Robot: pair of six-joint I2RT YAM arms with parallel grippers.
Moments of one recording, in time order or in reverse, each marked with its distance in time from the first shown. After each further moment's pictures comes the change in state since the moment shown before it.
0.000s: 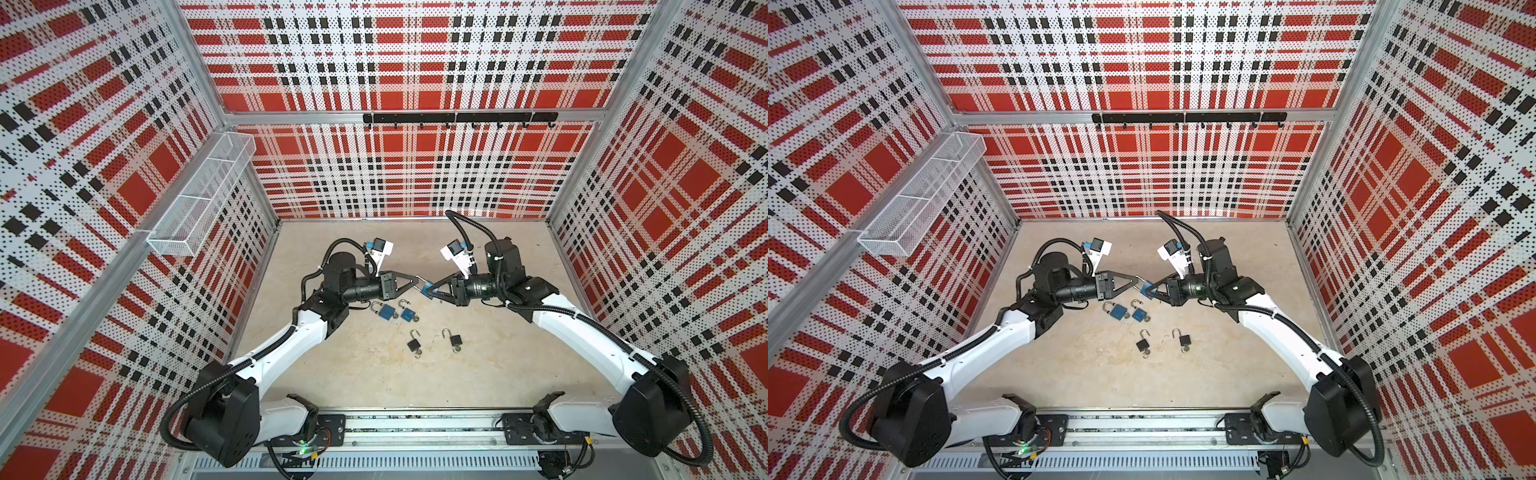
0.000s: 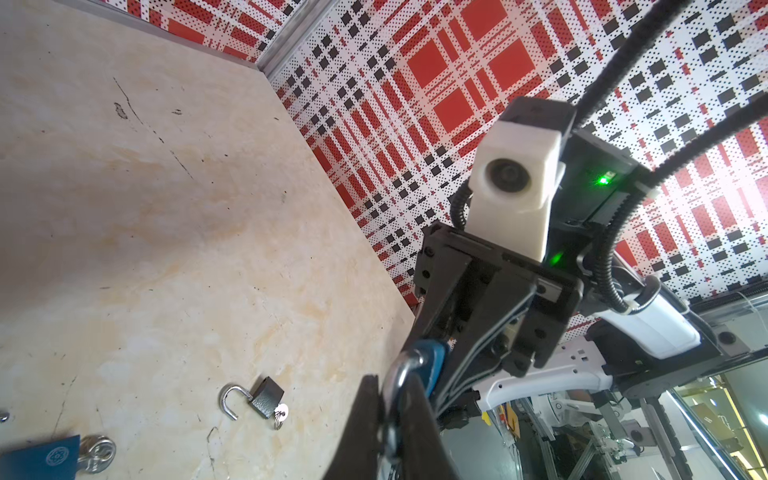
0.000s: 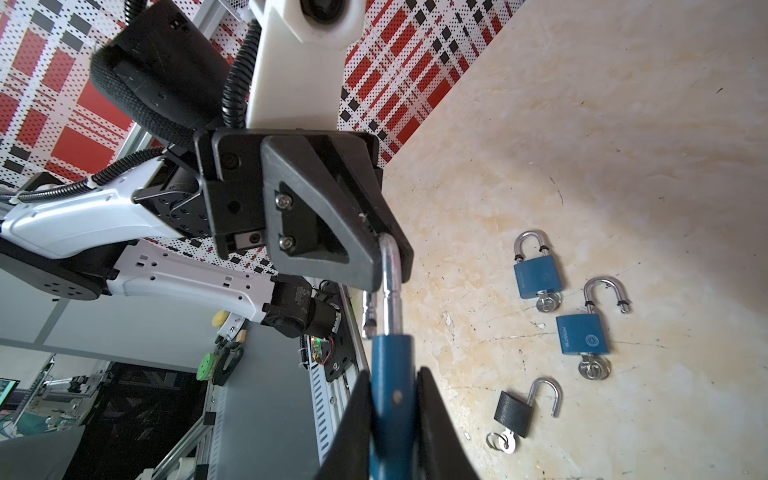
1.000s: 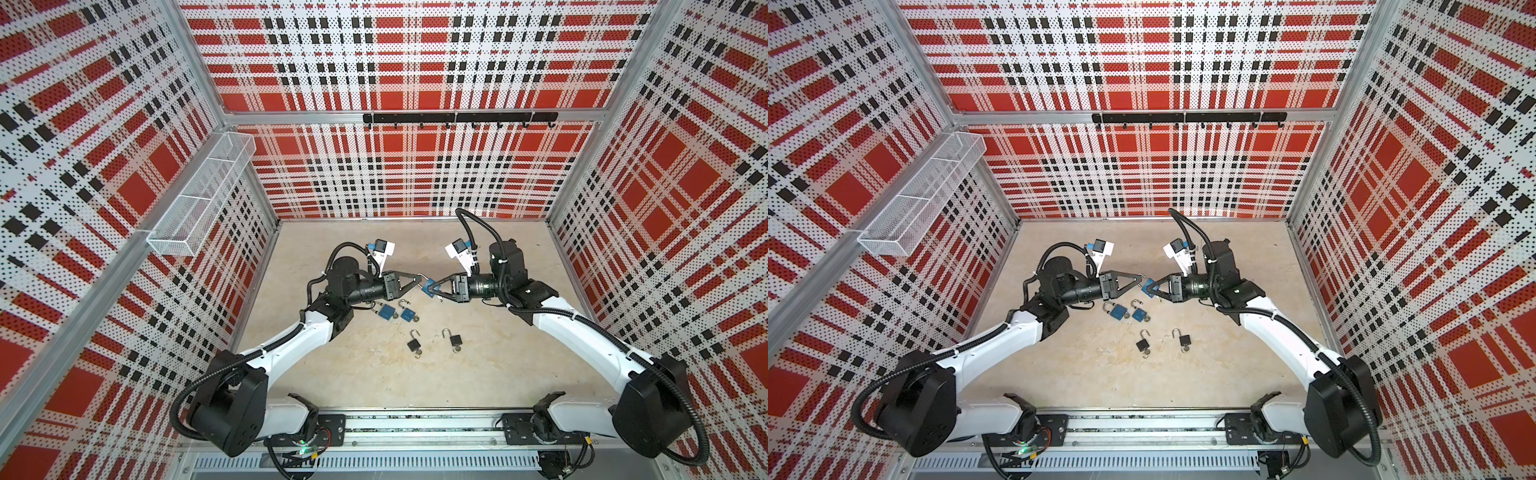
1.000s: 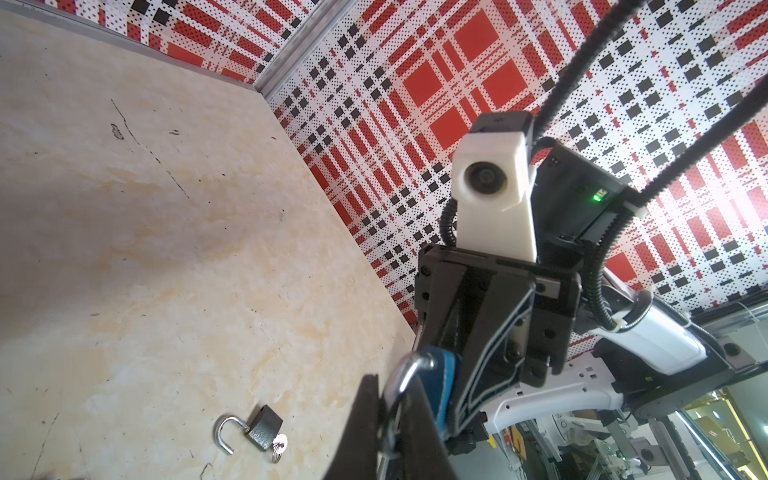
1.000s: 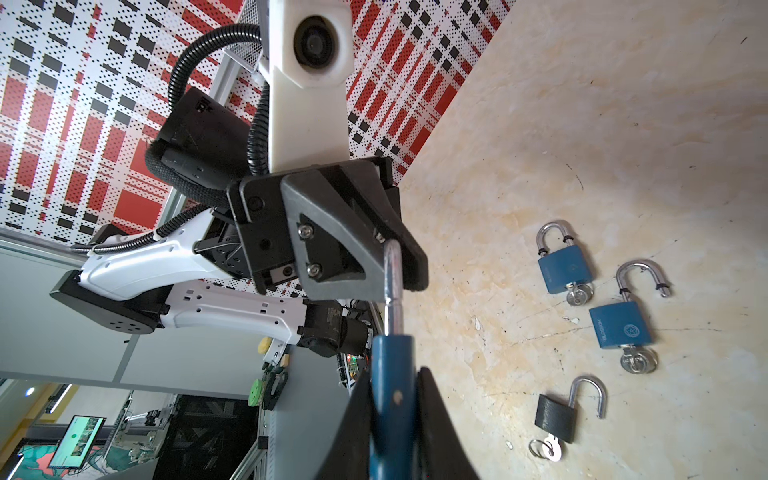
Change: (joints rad) left arm -0.029 0.051 -0.048 0.182 -0.050 -0.060; right arm -0.023 -0.006 -0.061 0.142 -0.043 0.208
